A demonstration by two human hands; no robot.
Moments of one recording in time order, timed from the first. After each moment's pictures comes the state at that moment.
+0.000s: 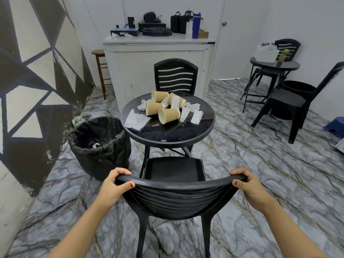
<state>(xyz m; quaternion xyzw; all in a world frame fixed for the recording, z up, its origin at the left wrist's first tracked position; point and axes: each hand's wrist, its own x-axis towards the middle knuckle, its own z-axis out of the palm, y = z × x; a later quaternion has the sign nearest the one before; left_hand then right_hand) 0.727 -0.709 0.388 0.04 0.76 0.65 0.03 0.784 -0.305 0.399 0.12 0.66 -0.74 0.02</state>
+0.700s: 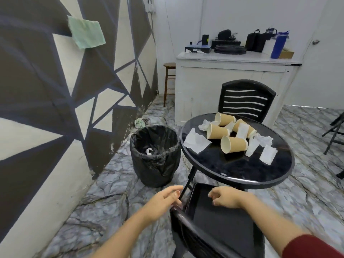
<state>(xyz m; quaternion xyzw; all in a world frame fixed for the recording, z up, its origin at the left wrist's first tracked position) 0.685 -0.741 0.418 -0.03 0.82 0.55 0.16 0.591 -0.512 0.429 -0.16 0.92 -0.12 0.34</state>
